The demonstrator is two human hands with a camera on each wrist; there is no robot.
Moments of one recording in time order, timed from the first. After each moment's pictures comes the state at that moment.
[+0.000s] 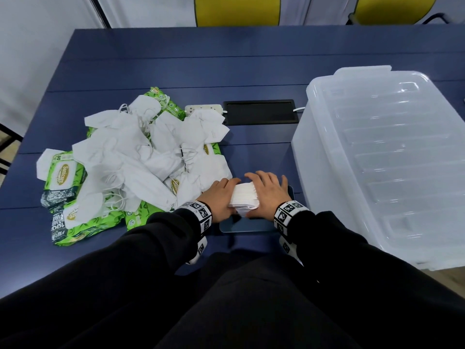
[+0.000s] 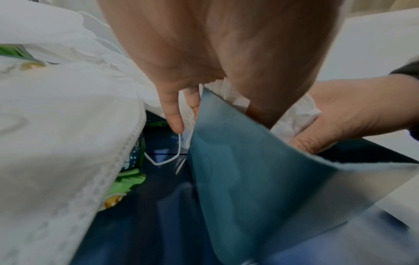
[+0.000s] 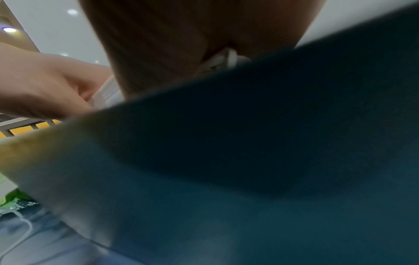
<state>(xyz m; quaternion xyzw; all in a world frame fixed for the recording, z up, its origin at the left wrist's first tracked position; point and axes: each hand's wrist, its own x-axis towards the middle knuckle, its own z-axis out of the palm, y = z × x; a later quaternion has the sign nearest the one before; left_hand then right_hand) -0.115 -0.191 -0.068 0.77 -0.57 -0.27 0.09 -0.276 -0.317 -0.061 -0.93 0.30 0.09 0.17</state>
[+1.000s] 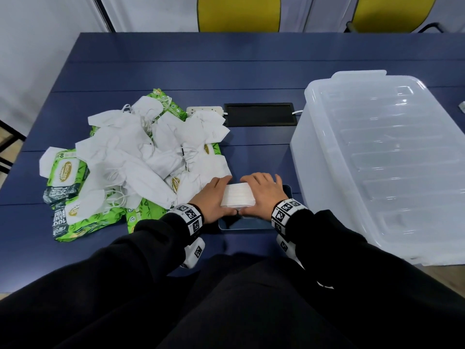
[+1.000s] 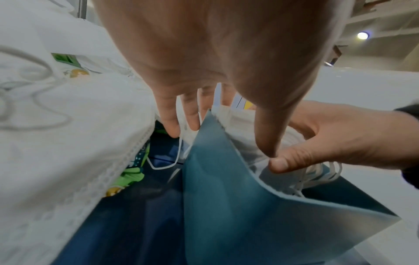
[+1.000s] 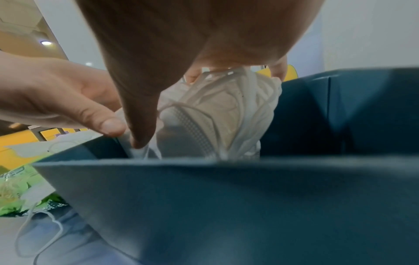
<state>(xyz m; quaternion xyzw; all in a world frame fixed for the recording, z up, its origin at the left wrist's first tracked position) -0.112 -0.168 -0.056 0.78 -0.51 -0.31 0.17 -0.275 -0.309 -0.050 -0.95 0.26 0.05 0.15</state>
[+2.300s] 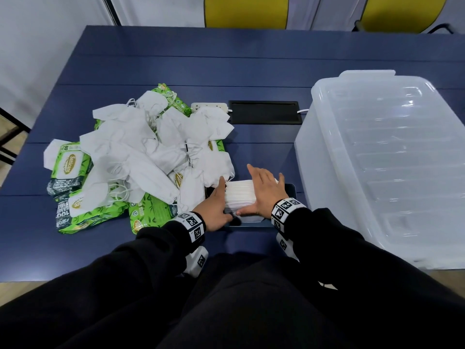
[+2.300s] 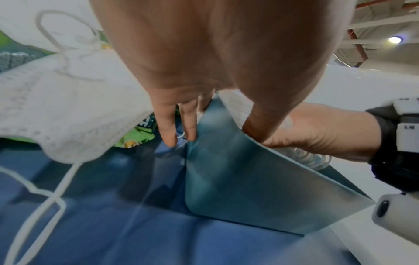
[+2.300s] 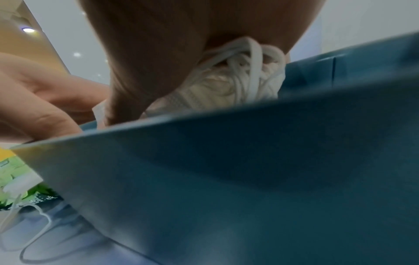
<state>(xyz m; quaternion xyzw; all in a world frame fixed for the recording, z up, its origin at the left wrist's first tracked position) -0.133 -0.148 -0.057 0.78 -0.46 -0.38 0.18 -0.268 -0.306 -0.054 -0.94 0.29 0.11 0.16</state>
